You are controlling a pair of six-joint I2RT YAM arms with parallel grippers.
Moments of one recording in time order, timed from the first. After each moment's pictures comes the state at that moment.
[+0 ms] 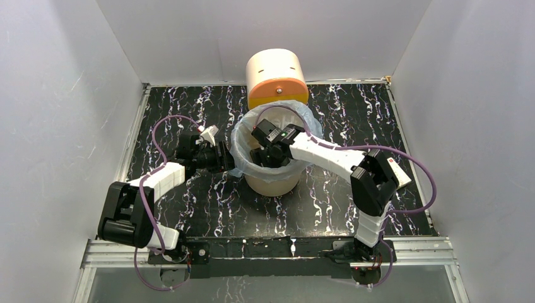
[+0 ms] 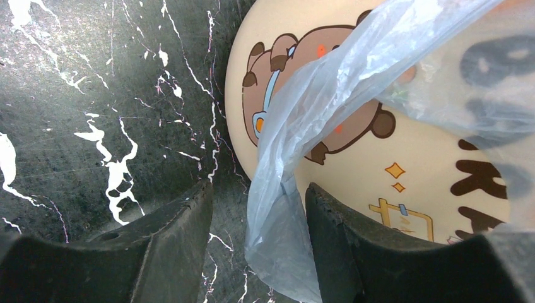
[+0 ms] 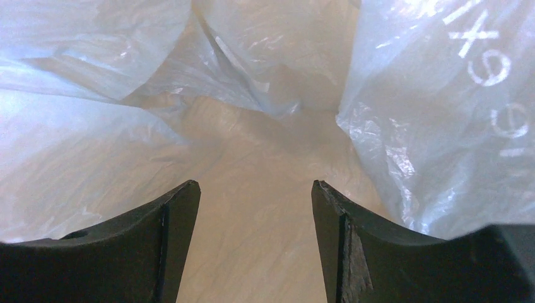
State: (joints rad) left arm -0.21 1.41 0.64 -0.02 0.64 -0.46; right arm 0.91 1.82 1.47 -0.89 -0.05 0.48
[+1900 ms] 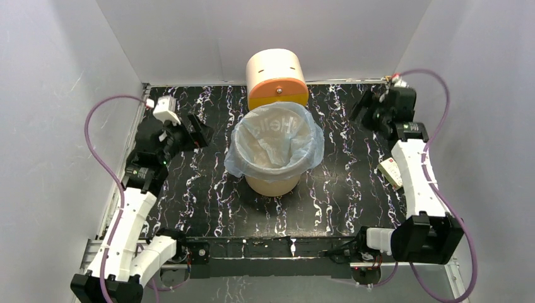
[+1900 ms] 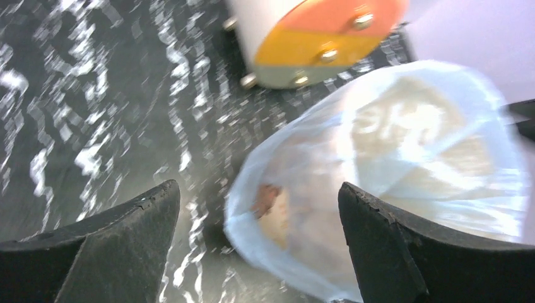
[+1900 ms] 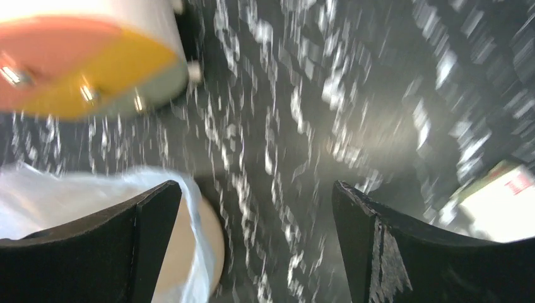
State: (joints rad) left arm -0.18 0.87 0.89 -0.38 0.14 -0.41; right arm 0.04 1.25 1.32 -0.59 -0.05 0.37
